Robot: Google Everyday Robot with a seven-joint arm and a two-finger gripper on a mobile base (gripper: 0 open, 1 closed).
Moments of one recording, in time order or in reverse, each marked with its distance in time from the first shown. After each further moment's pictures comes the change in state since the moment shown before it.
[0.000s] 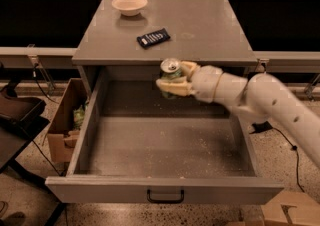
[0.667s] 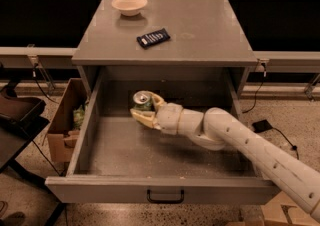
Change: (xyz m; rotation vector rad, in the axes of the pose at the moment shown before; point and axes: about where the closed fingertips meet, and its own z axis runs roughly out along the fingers) arm 0.108 0.105 0.075 -0.133 -0.024 0.084
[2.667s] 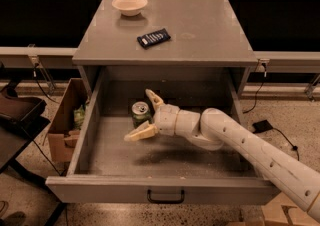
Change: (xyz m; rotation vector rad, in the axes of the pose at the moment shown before) arm 0.008 0.007 0.012 -0.024 0.006 0.003
